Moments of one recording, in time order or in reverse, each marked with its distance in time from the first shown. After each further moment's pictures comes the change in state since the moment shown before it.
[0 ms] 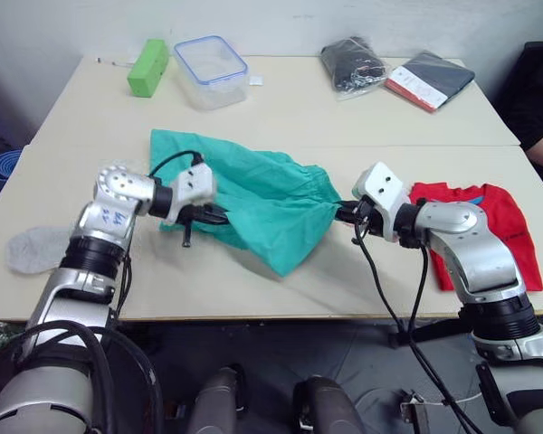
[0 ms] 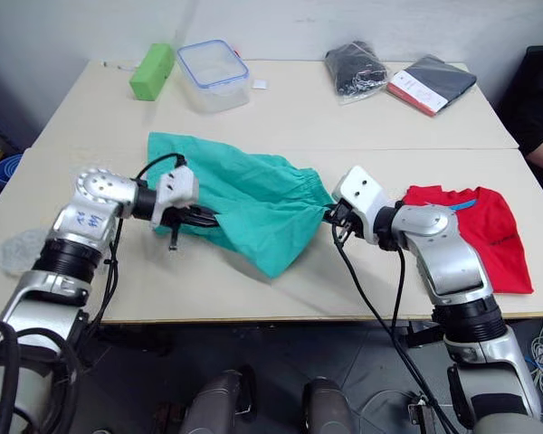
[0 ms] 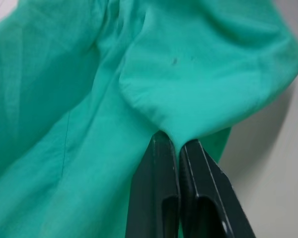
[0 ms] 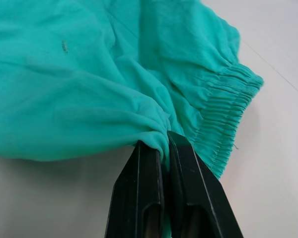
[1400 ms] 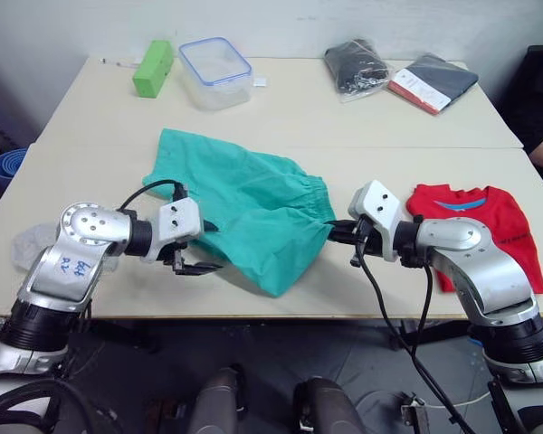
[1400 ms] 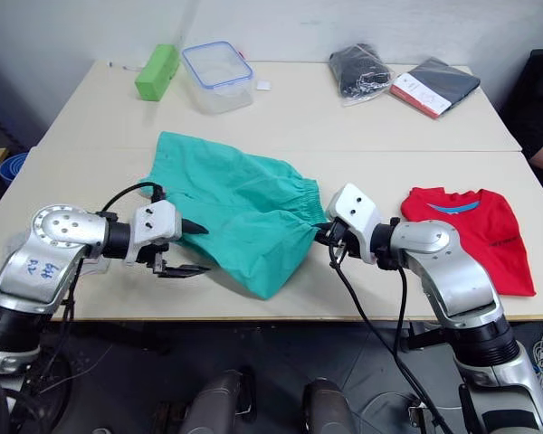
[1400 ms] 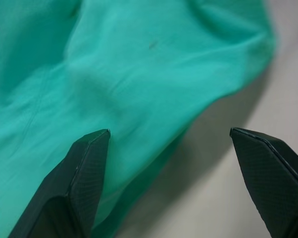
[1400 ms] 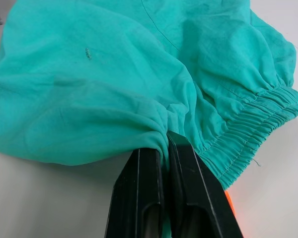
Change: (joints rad) left arm 0.478 0.147 0.099 -0.767 0.011 0.303 0.403; right arm 0.083 -0.035 0.006 -0.149 0.094 0.090 -0.008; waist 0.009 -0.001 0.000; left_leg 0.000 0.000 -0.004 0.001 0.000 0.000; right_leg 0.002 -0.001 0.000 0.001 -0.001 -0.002
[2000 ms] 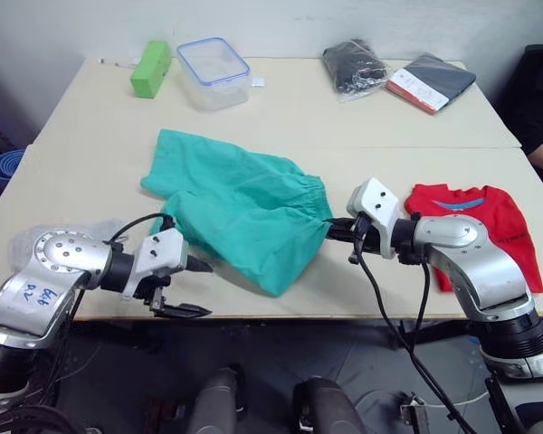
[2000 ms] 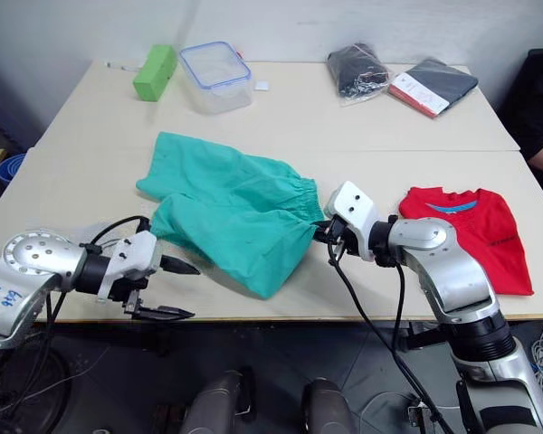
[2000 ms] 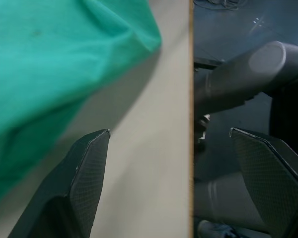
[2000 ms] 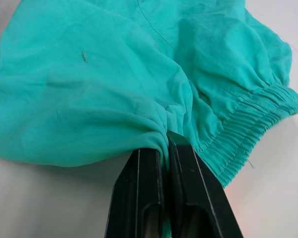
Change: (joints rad) left arm 0.211 0.164 0.040 -0.207 -0.238 0.139 -0.201; right arm -0.021 0.007 0.012 0.038 -0.002 -0.022 0.003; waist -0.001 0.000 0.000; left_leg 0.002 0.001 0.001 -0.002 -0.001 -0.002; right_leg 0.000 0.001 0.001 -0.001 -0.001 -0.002
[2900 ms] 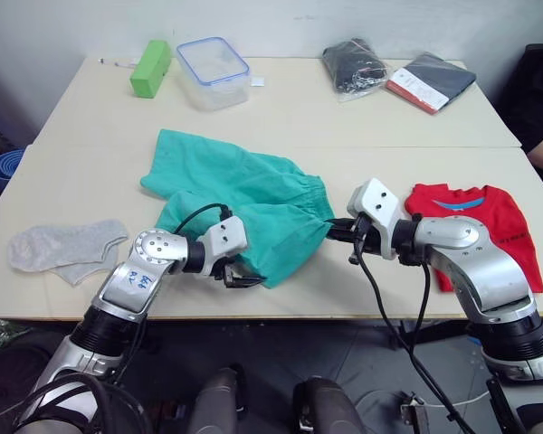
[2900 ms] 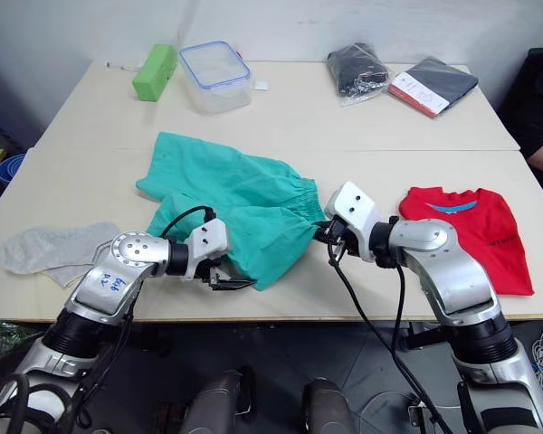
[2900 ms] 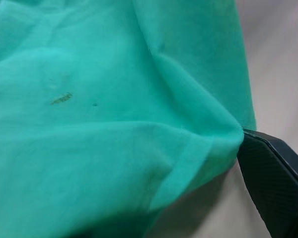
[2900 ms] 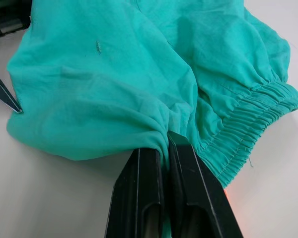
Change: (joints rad) left arm -0.223 -0.365 -0.246 0.282 0.261 -0.157 0.280; right arm 0.010 -0.004 -0.004 -0.029 0.004 0.026 -0.024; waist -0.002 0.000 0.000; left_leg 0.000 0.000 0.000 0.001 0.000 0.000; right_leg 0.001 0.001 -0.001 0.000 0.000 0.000
